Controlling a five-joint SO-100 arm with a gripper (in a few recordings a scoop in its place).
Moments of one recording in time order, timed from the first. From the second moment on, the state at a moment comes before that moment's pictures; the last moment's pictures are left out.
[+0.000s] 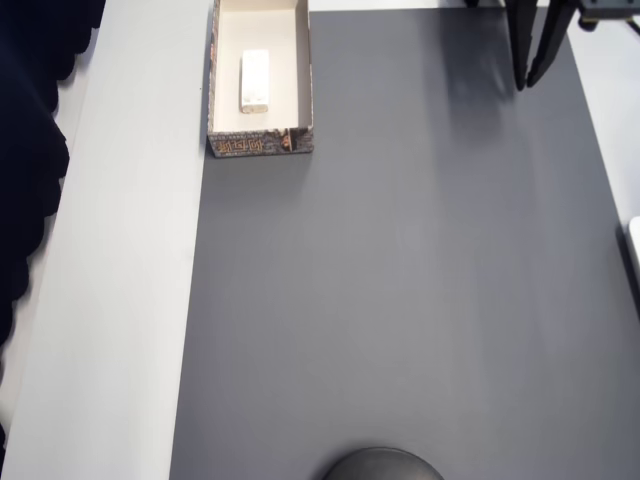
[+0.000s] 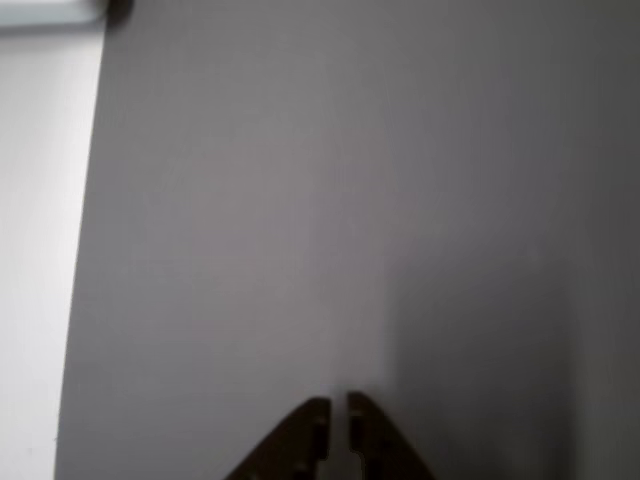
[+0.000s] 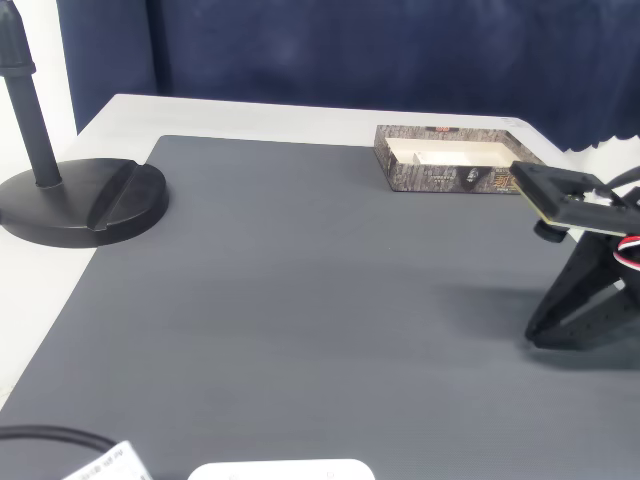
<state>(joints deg) 2.5 188.4 174.2 75.7 2.3</state>
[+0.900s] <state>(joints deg) 2.5 188.4 176.1 74.1 5.6</state>
